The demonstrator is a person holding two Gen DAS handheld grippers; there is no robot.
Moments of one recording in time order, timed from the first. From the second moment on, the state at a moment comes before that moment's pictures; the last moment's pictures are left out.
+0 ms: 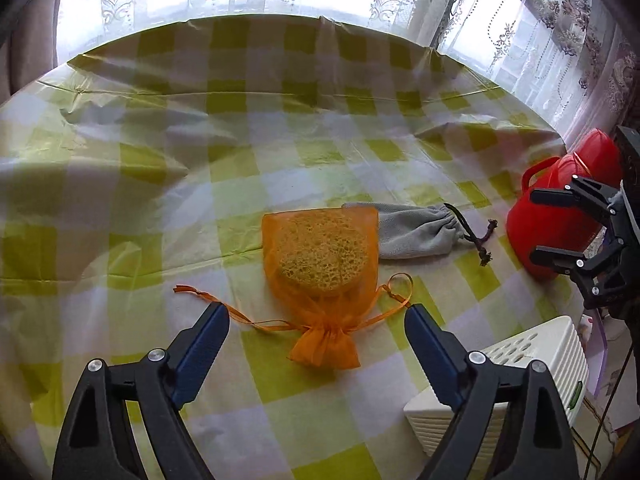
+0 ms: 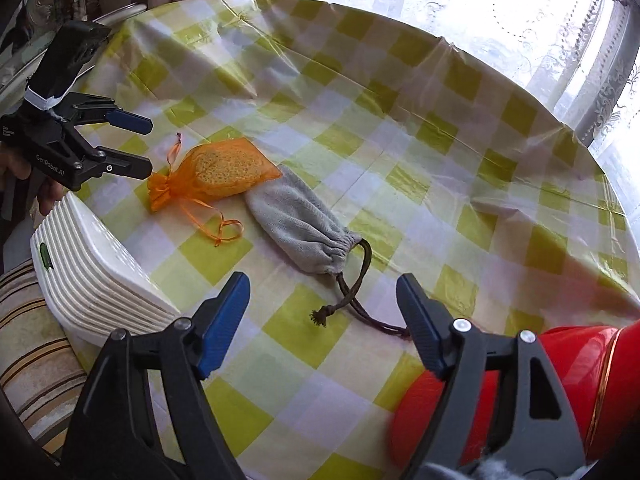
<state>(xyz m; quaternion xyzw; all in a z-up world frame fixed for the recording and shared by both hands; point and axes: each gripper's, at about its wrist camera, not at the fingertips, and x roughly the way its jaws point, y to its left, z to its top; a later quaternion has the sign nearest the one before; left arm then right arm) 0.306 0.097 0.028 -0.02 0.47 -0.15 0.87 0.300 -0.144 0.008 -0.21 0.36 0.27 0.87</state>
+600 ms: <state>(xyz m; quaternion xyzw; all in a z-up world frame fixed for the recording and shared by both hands) 0.376 0.073 -0.013 0.01 0.52 -0.19 0.83 0.369 -0.085 -0.043 -0.26 0.39 0.32 0.82</state>
